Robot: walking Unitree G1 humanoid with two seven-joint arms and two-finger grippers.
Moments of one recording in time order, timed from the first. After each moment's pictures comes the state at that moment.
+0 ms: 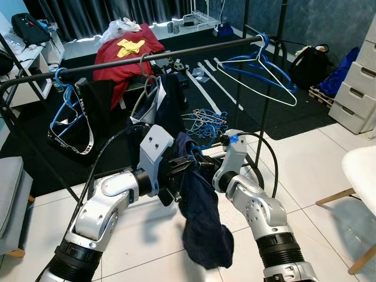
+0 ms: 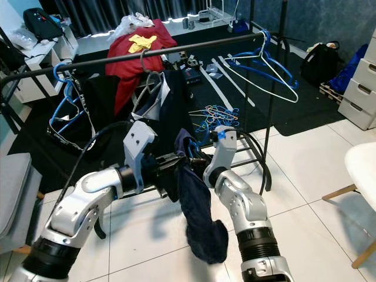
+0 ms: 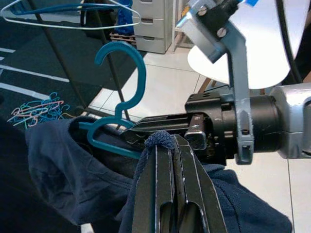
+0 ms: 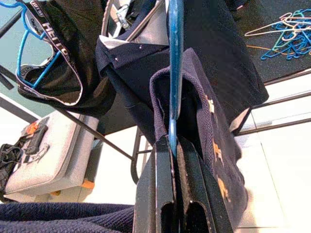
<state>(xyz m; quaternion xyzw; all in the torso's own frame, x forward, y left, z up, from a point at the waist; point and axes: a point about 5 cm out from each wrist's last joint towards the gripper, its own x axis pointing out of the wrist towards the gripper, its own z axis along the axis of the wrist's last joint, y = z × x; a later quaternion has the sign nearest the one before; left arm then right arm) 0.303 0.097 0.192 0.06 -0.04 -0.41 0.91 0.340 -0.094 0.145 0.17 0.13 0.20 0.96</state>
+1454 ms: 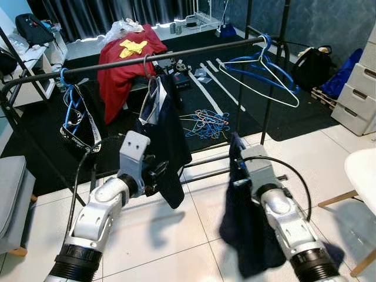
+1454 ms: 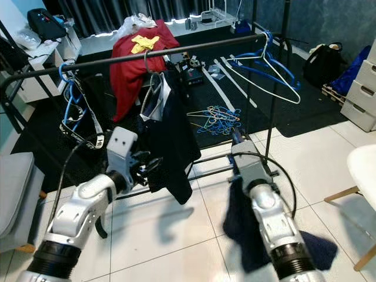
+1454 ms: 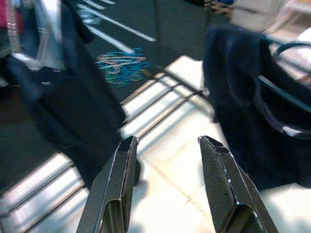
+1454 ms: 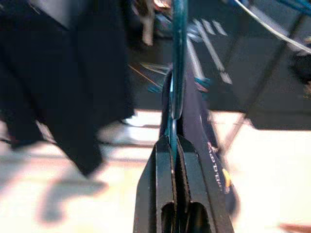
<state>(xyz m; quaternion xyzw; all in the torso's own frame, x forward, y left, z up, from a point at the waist) 0.323 0.136 0.150 0.06 0.03 -0.21 0.98 0.328 -0.179 0.120 -0.13 0.05 0.07 0.99</state>
